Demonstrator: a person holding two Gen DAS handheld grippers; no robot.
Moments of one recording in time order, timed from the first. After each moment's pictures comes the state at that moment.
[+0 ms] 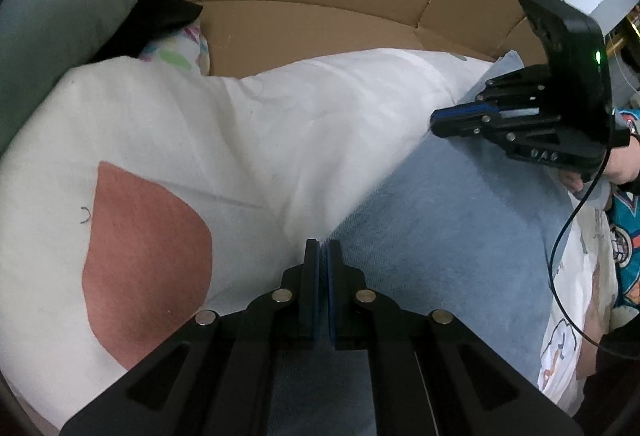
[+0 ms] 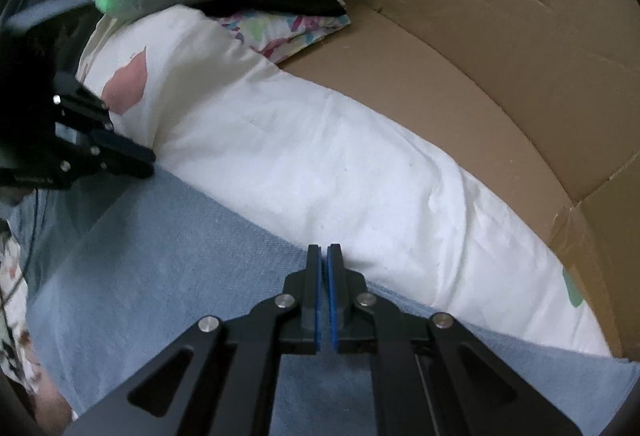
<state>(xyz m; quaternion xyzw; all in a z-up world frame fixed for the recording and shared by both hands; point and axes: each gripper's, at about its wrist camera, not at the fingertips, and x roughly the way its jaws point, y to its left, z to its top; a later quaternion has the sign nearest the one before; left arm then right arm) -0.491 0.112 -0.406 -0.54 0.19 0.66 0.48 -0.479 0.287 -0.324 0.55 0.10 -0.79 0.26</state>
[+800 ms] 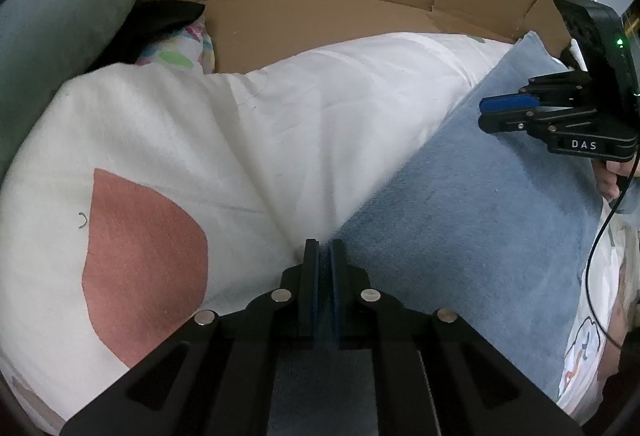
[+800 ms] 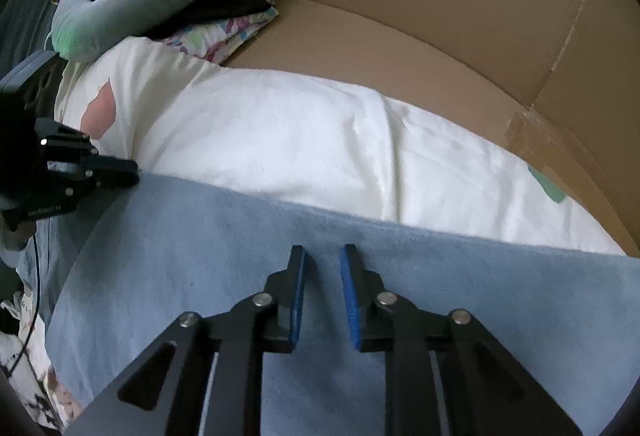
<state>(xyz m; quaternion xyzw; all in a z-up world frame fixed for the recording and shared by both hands) -0.487 0.117 -0.409 -0.54 0.23 0.68 0.44 -0.459 0.330 -0.326 0.57 0.02 -0.80 0.18</state>
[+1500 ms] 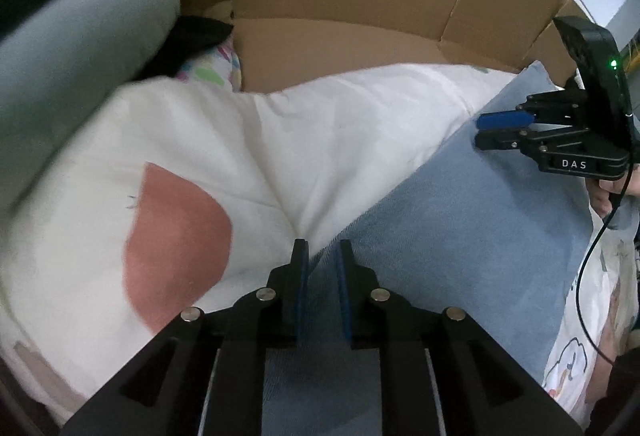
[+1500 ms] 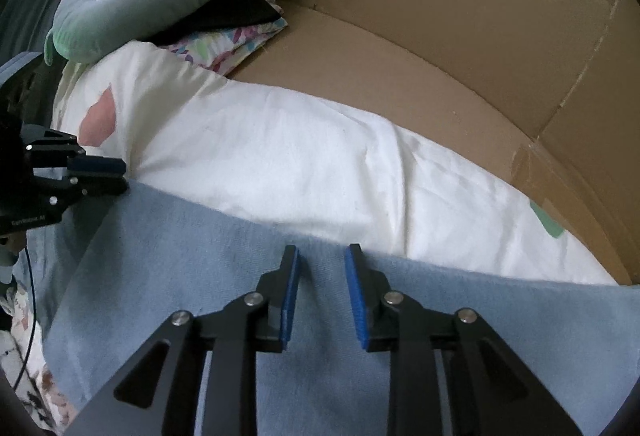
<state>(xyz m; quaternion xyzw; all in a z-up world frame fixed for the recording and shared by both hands) -0.481 0.100 -0.374 -0.52 0.20 0.71 0.42 -0.463 0.321 -0.311 0.56 0.05 -0.81 0.19</state>
